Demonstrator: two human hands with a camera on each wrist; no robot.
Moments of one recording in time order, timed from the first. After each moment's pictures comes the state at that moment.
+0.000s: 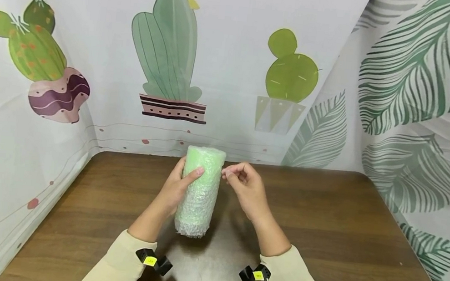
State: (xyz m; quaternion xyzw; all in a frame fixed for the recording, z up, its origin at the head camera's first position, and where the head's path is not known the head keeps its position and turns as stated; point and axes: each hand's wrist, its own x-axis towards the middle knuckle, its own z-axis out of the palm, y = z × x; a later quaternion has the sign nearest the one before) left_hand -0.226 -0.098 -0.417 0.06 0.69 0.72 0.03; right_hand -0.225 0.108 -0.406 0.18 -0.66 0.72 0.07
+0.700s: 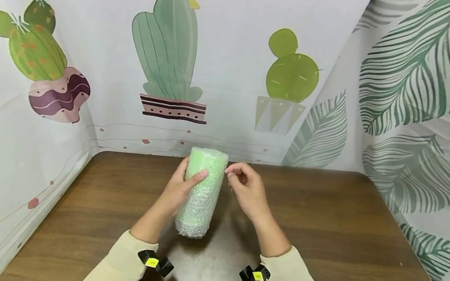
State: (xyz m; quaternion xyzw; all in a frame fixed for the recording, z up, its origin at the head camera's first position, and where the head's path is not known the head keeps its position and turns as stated) left_hand -0.226 -0.095 -0.420 0.07 0.71 0.70 0.02; right_hand -0.226 0.108 -0.407 0.15 -0.71 0.68 0.08
